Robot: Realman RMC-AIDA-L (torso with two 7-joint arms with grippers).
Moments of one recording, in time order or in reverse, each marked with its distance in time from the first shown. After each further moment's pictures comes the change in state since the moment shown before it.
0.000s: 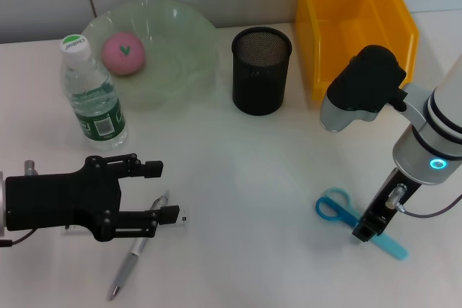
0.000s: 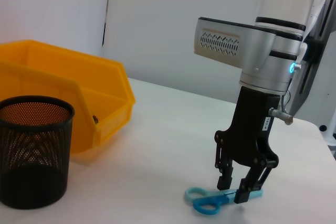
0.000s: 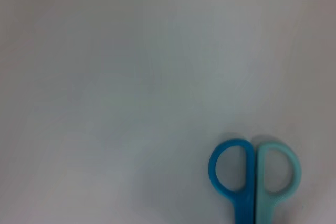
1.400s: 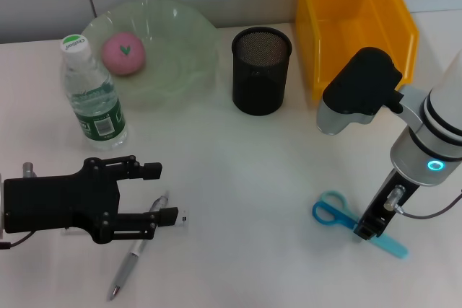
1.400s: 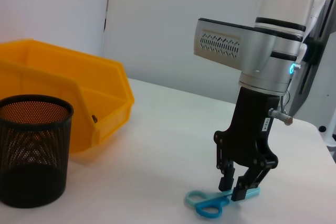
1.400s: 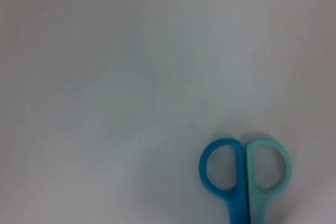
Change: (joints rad) left arm 0.007 0.000 0.000 0.004 -0.001 0.005 -0.002; right arm 0.004 -0.002 -0.024 -0.005 0.000 -0.003 0.011
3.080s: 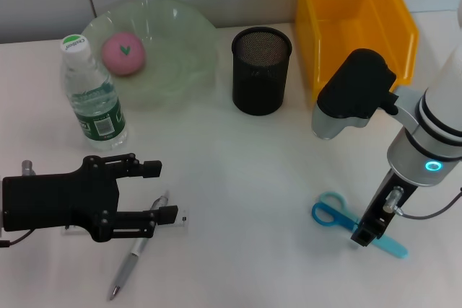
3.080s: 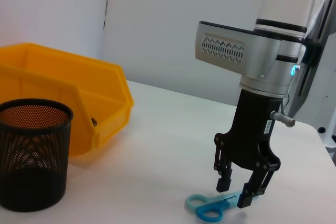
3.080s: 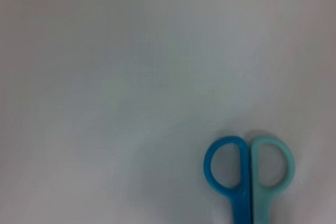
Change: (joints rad) left arm -0.001 0.002 -0.001 0.005 -0.005 0.006 -0.001; right arm 0.010 0.000 -0.024 -0.012 -0.003 -0.018 -0.007
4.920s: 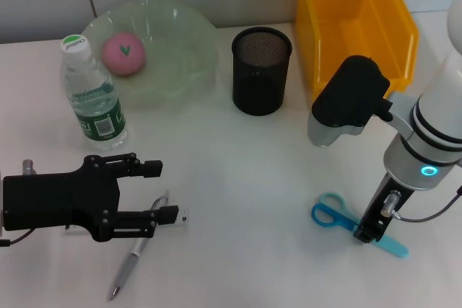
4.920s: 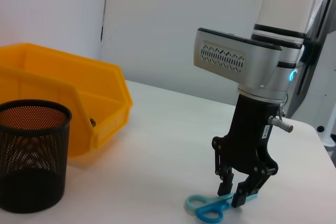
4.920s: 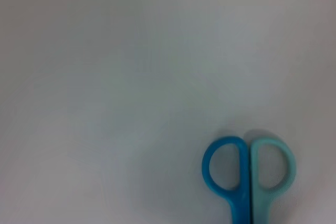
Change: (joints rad) left arm -0.003 0.000 0.000 0.001 0.003 0.002 0.000; right arm -0.003 0.000 -0.040 0.013 -0.010 0.025 0.001
